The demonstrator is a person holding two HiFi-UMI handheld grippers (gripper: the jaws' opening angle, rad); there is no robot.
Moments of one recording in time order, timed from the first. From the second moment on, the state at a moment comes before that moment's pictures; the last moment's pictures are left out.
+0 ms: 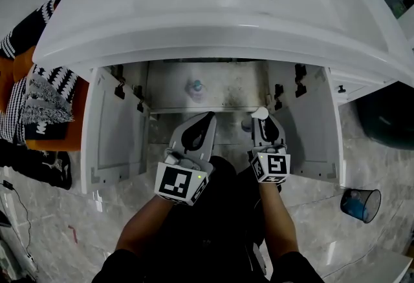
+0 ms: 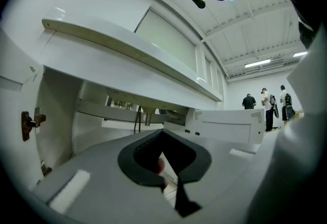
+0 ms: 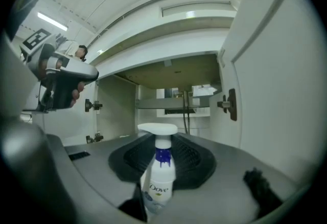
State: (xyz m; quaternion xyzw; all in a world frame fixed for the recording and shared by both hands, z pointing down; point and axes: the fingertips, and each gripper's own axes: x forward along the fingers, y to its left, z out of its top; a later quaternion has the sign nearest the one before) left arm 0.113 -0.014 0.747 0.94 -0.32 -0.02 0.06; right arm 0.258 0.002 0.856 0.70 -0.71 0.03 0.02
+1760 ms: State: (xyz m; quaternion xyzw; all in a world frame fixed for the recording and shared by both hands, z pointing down) left arm 0.076 -0.019 0.773 0.95 -0.31 -0.02 0.07; right arm 0.335 -0.117 0.960 0.76 -0.64 0.03 0.04
